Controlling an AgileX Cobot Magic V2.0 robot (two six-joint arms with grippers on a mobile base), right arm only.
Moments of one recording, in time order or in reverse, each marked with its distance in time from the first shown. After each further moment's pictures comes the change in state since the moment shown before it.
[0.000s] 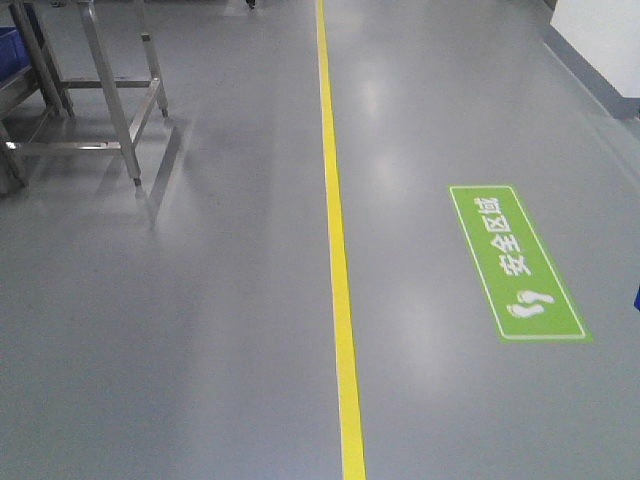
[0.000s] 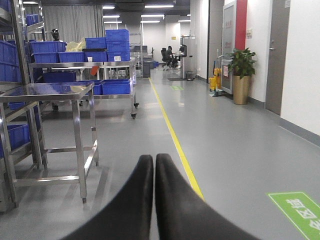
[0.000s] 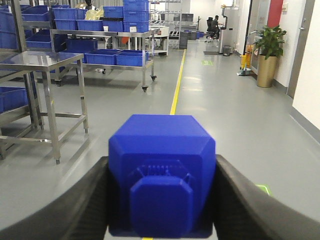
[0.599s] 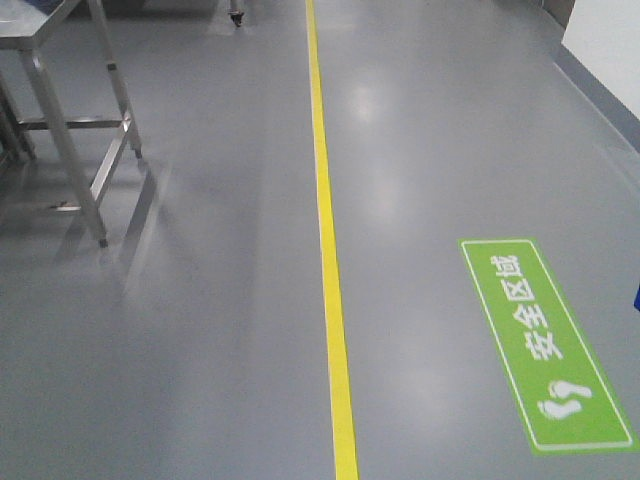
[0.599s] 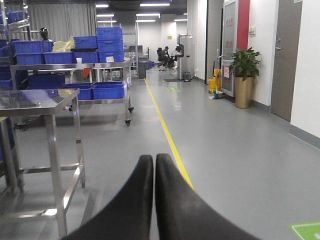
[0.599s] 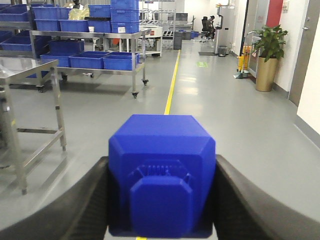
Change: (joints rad) arm 0.000 0.000 0.000 0.000 0.000 0.000
